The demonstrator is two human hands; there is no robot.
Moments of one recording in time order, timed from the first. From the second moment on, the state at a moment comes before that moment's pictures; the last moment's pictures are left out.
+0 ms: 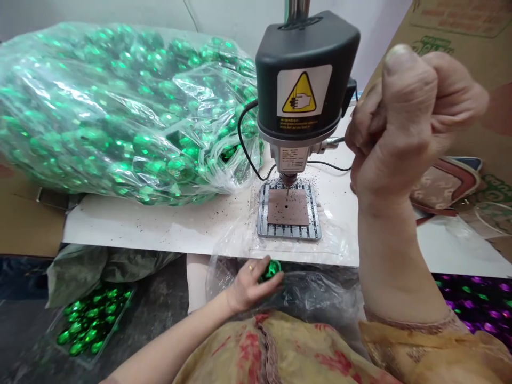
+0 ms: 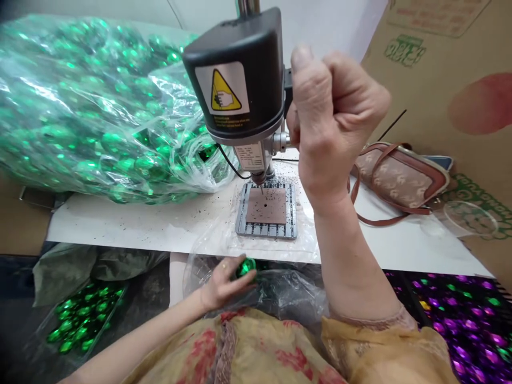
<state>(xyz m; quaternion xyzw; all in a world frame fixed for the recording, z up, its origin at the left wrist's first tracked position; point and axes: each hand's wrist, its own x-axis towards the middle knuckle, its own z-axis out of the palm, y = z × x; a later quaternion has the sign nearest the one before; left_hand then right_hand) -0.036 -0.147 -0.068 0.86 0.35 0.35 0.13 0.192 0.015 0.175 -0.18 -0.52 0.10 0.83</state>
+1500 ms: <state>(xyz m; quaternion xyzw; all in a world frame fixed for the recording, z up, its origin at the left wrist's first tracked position) -0.032 -0.031 0.038 0.74 0.46 0.45 0.20 0.192 0.010 0.165 -0.17 -0.51 0.12 0.83</state>
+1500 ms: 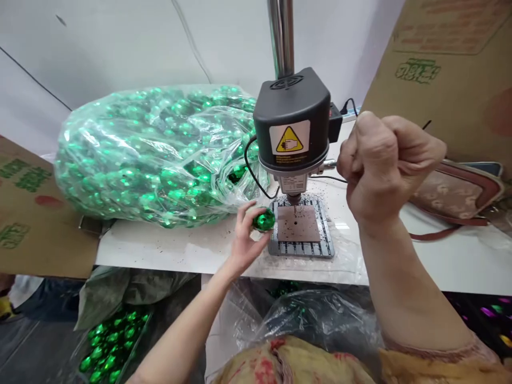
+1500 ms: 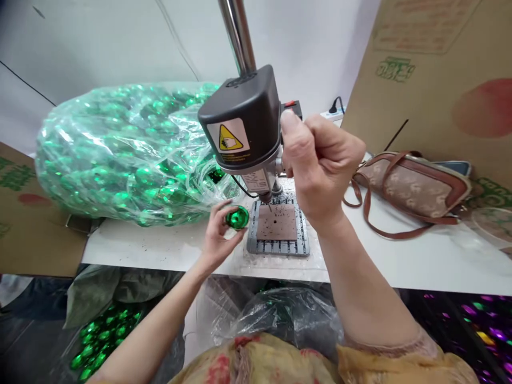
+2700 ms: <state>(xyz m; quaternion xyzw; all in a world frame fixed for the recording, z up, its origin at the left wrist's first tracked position) 0.031 0.005 -0.019 0.70 0.45 0.42 0.36 0.190 -0.002 0.166 -0.25 -0.53 0.12 0.80</state>
